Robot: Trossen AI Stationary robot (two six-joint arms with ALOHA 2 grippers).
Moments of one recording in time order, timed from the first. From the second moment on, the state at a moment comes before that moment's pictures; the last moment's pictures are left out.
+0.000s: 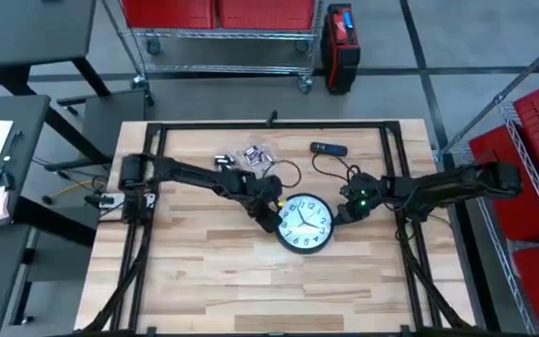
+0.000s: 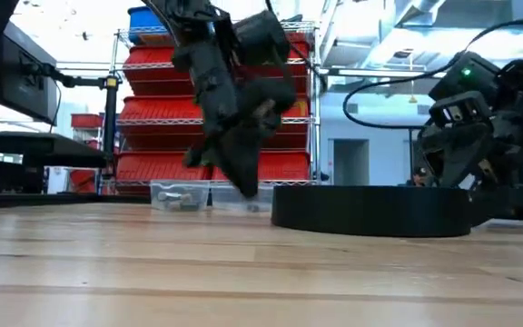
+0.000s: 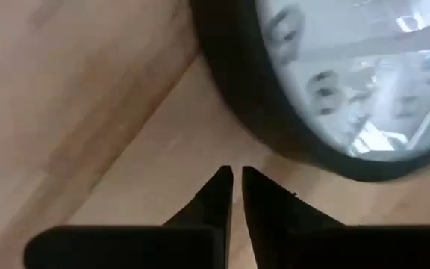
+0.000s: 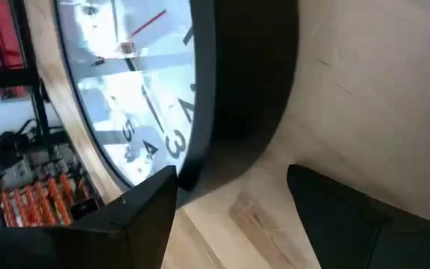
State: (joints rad) left arm 0.05 1.93 1.26 -0.36 0.16 -0.73; right arm -0.17 1.12 0.17 0.14 -0.44 1.11
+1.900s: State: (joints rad) left arm 0.03 2.03 1.27 -0.18 0.18 -0.59; right arm 0.16 1.02 0.16 0.24 0.10 1.21
